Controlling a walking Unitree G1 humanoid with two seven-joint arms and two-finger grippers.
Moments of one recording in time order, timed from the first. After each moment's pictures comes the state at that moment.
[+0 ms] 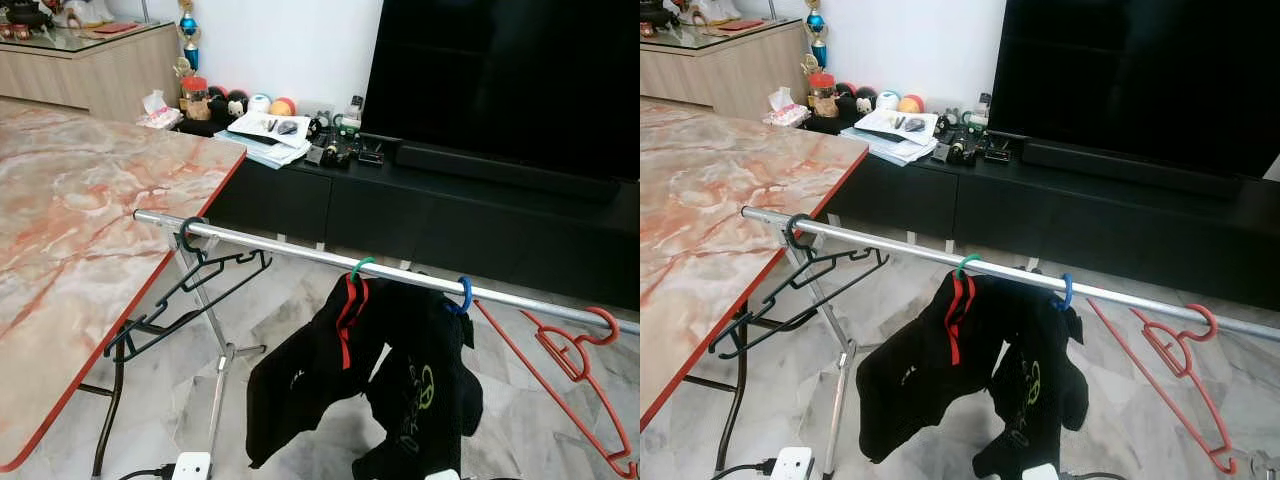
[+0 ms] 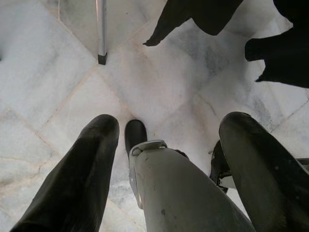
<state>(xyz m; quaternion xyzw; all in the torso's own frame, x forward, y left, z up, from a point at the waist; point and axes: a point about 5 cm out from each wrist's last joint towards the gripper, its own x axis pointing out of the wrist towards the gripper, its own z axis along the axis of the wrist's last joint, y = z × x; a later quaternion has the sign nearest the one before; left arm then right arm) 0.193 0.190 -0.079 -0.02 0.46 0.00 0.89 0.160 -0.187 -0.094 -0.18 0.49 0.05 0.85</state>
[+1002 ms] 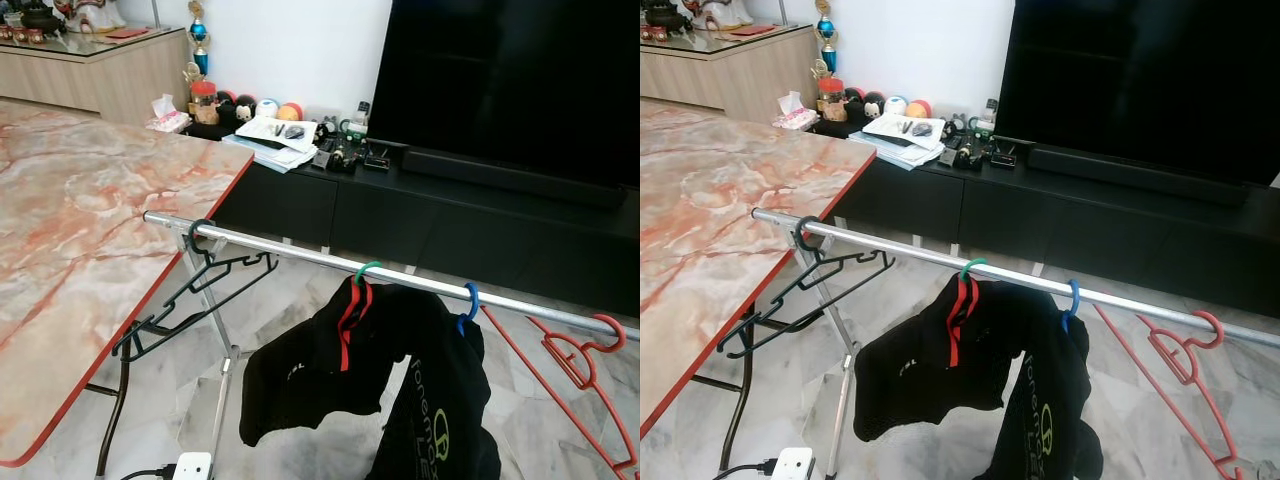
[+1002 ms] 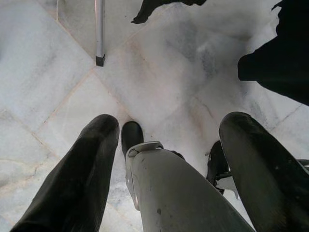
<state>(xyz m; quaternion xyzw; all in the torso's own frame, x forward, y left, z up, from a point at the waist) 0.192 0.189 -0.079 -0.03 0.46 -0.01 0.89 0.114 -0.196 -0.110 -0.29 0.58 0.19 0.73</state>
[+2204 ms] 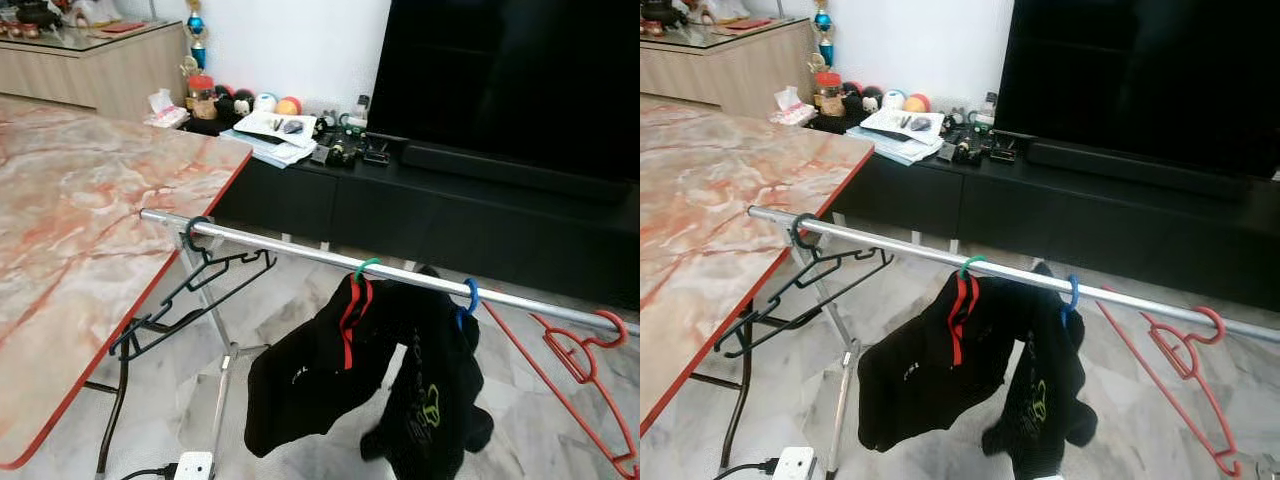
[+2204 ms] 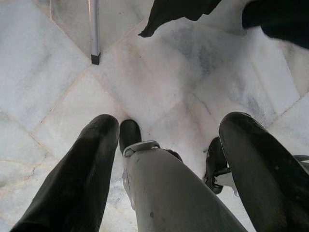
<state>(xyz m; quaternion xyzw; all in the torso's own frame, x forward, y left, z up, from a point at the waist) 0.193 0.187 -0.079 -0.03 0.46 -0.01 0.89 0.157 -0.185 -0.096 -0.08 0.50 0.03 0.86</state>
